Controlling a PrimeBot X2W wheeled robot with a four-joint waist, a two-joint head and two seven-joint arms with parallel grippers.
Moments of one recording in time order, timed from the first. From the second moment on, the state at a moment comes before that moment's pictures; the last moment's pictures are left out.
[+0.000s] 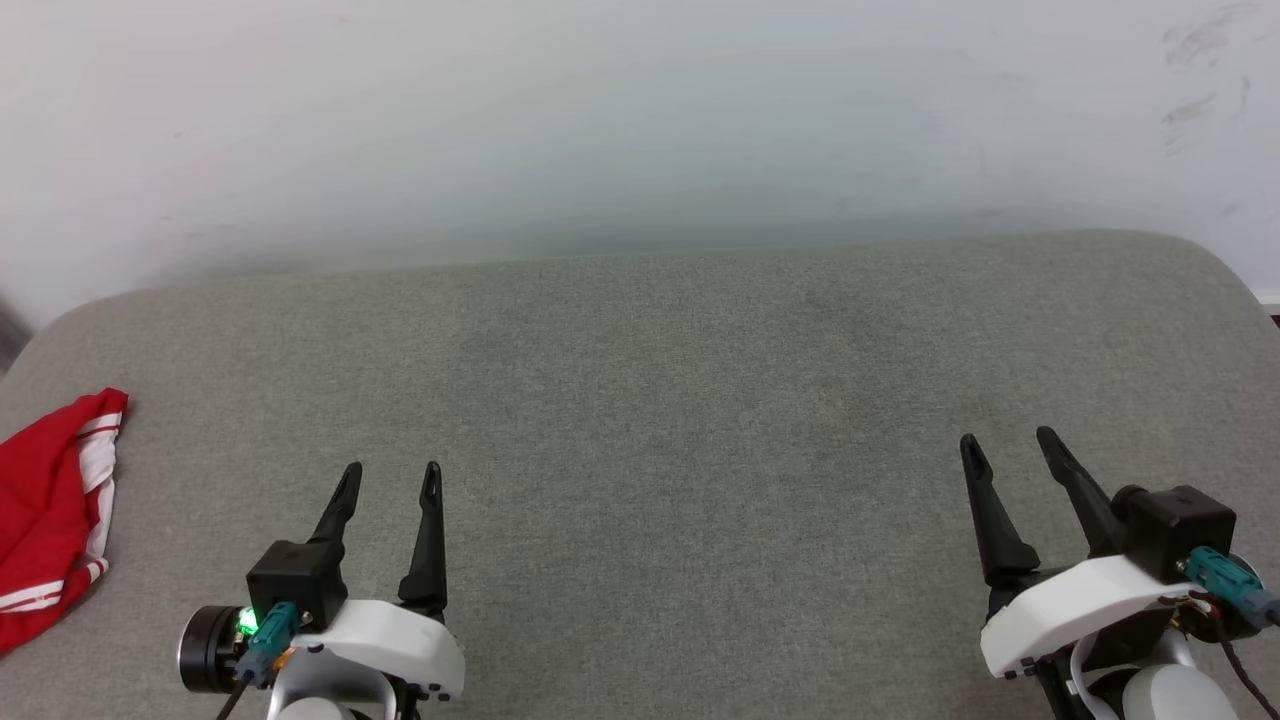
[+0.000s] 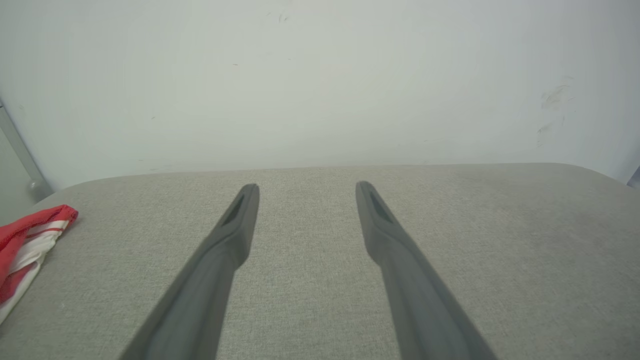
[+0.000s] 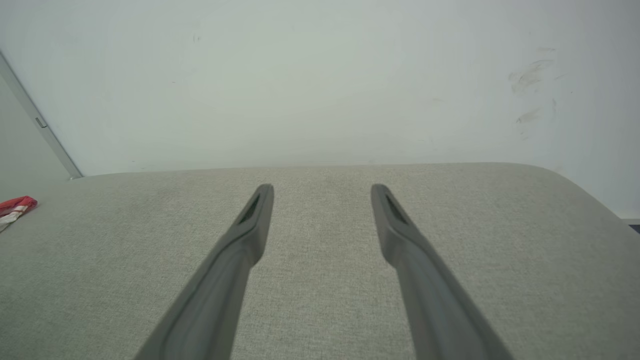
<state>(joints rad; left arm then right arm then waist) -0.08 0.09 -0.05 0.20 -0.16 -0.04 -0.24 -0.08 -0.07 0.02 0.10 0.18 0.13 -0.04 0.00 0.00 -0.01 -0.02</state>
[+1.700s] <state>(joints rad) -0.10 0.07 0.06 0.20 -0.13 -0.03 -0.26 -0.09 -0.09 0.10 0.01 0.13 0.13 0.02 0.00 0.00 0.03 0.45</state>
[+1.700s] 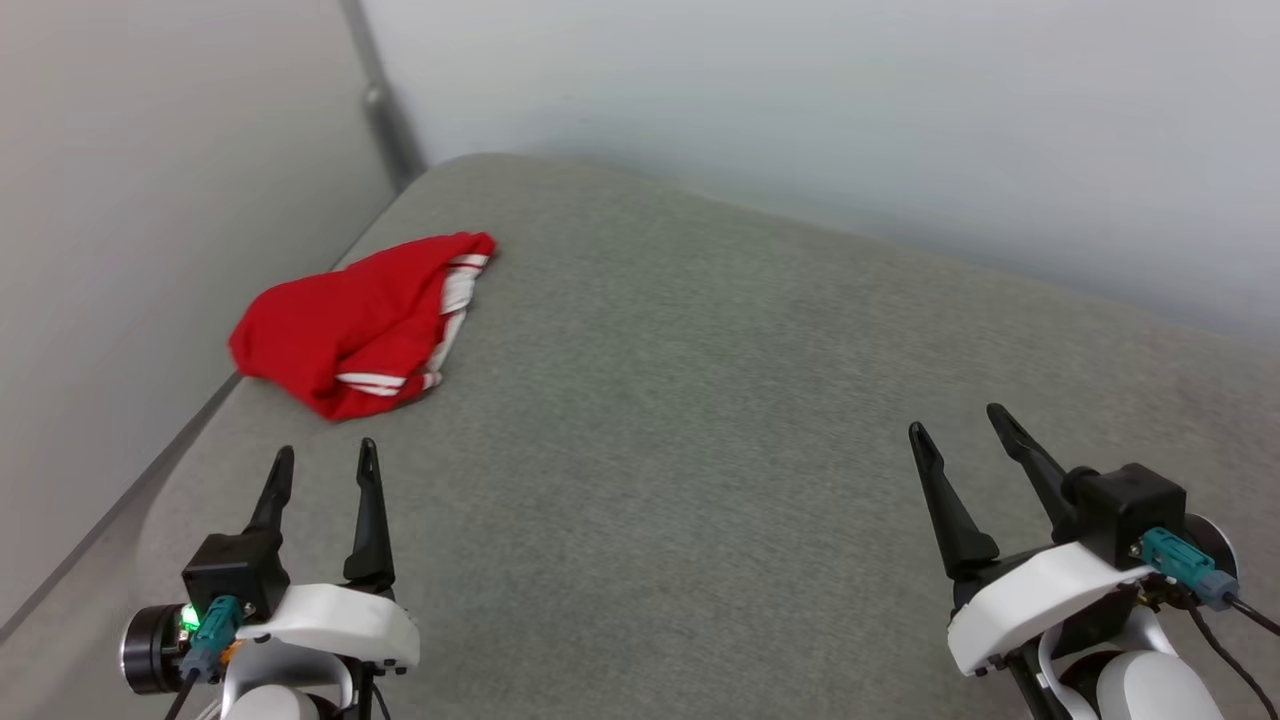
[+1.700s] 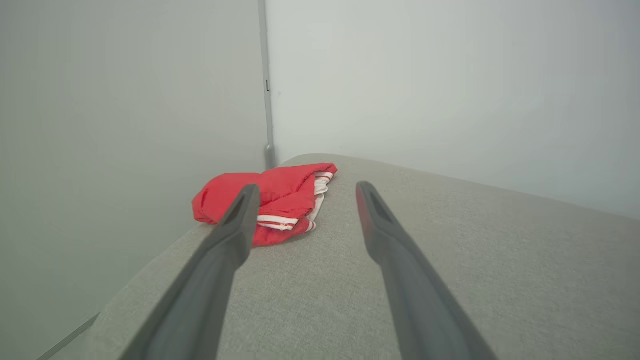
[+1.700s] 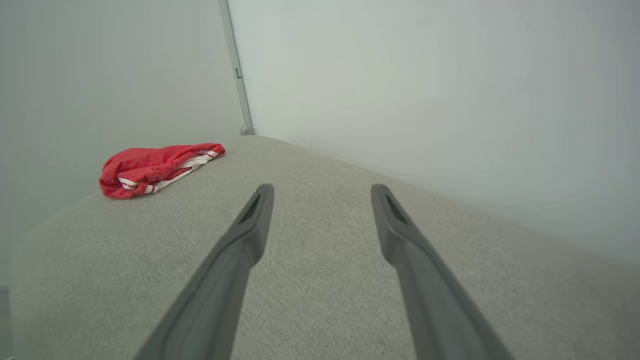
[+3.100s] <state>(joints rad) -0.83 0.44 0.09 0.72 -0.43 -0.13 0.30 -0.32 -0.18 0.09 -0.15 0.11 0.13 0.10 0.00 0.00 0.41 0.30</state>
